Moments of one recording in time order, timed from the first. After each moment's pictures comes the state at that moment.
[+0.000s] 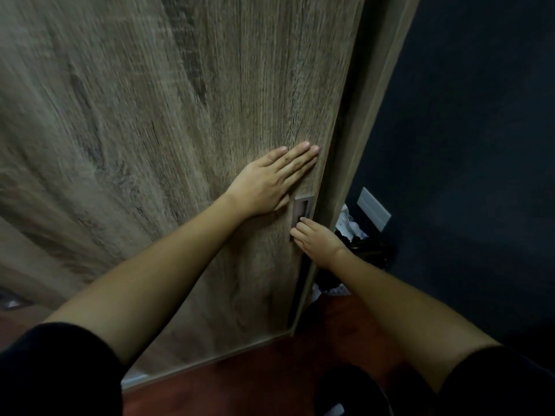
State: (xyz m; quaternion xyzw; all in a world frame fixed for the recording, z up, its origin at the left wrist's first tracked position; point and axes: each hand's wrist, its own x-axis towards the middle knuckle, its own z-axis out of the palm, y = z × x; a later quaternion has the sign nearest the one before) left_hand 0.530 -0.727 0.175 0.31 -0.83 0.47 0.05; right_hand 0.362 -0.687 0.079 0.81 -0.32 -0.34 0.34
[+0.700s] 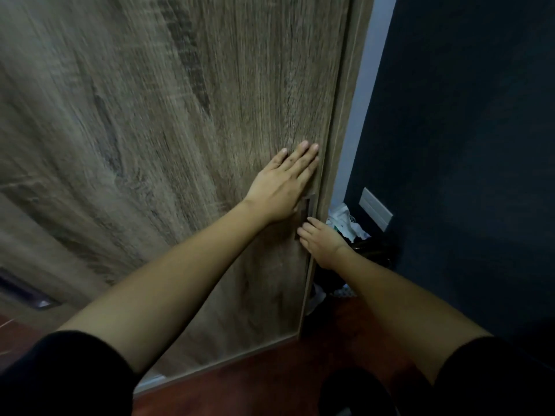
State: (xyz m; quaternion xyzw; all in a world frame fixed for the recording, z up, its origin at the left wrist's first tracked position) left_hand 0.468 -0.700 0.192 0.41 -0.88 0.24 0.02; right_hand 0.329 -0.681 0.085 0.83 -0.38 -0.31 0.26
